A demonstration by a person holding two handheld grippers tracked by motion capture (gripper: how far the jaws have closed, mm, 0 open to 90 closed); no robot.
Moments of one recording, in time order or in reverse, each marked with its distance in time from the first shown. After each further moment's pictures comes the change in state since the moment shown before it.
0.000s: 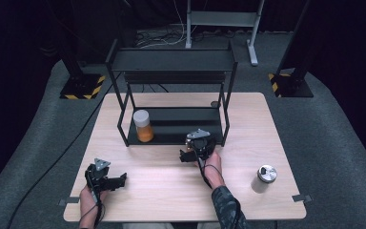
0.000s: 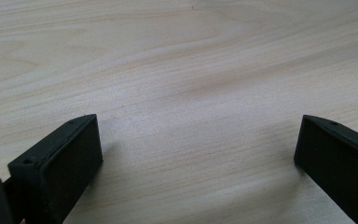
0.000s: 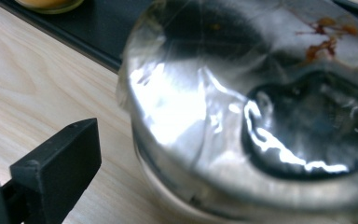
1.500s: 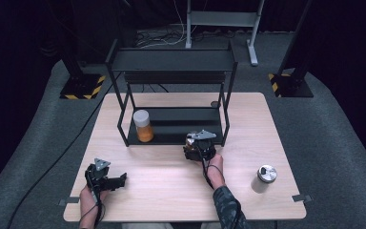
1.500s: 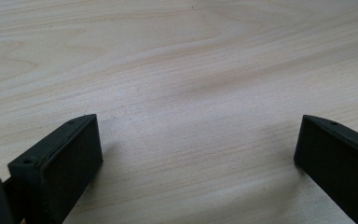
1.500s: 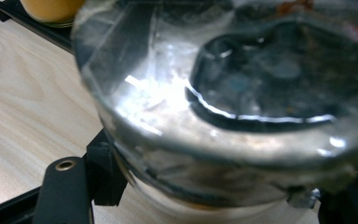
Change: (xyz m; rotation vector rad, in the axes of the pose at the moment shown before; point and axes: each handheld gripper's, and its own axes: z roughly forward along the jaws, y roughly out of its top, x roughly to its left) left arm 0.000 0.000 0.000 0.000 0.000 0.000; right arm -0.011 -0.012 0.003 -0.077 0.062 0.021
